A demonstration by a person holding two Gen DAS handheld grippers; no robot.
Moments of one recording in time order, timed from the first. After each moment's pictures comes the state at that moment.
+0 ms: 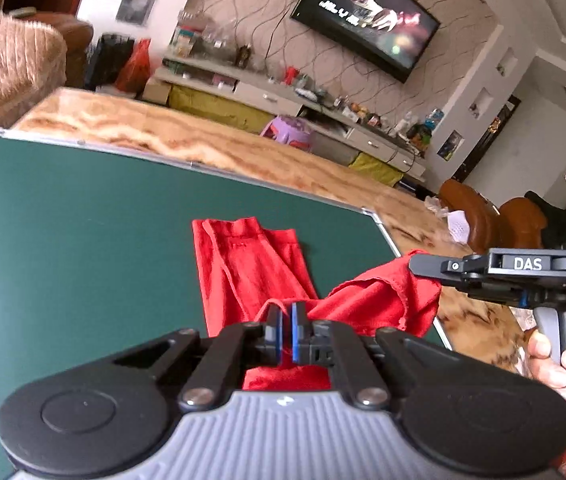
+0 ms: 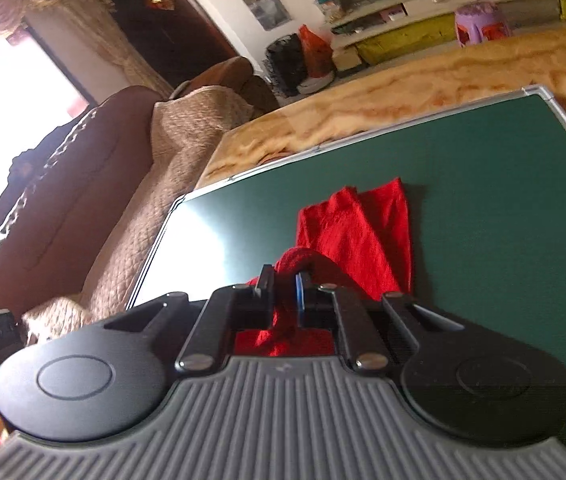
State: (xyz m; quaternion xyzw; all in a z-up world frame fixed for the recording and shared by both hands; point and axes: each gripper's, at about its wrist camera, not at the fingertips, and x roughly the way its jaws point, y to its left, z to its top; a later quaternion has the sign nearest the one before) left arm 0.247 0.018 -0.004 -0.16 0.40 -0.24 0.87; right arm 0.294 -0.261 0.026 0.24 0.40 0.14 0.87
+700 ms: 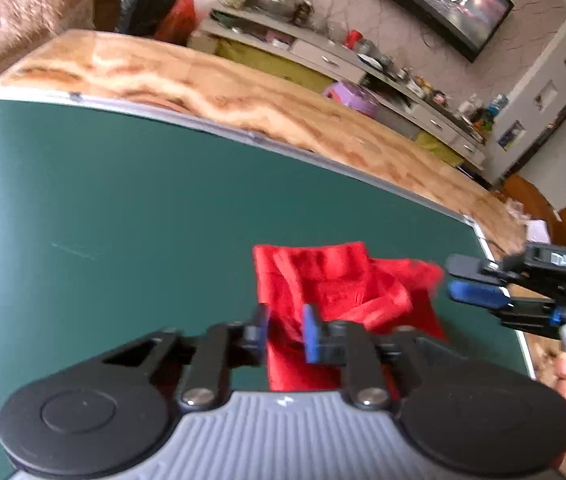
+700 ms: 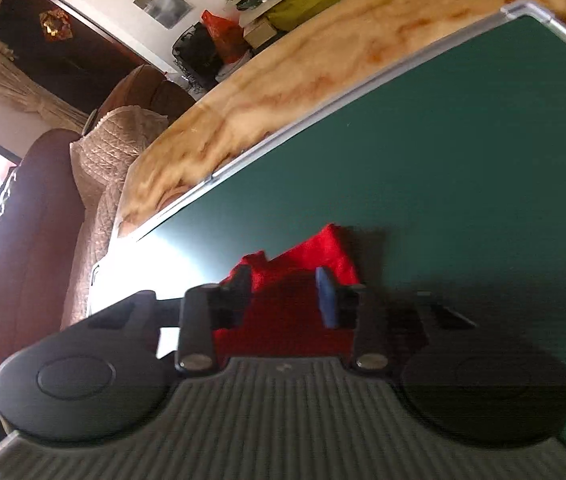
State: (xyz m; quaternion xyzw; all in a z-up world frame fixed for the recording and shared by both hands) left arm 0.398 0.006 -0.111 -0.15 0.44 -0.16 0.87; right arm 0.432 -0.290 -0.099 0.32 0.45 0.05 0.83
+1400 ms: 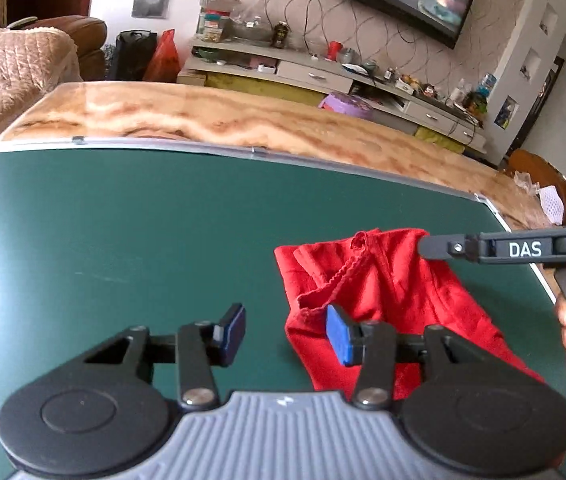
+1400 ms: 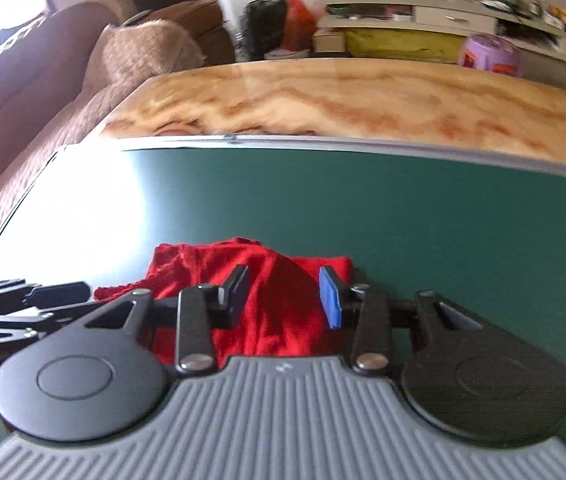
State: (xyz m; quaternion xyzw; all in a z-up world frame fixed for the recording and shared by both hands) left arm 0.380 -0.001 -0.116 -0.07 0.40 -0.19 0.89; right arm 0.445 -0.218 -0.097 0.05 0.44 0.11 0.89
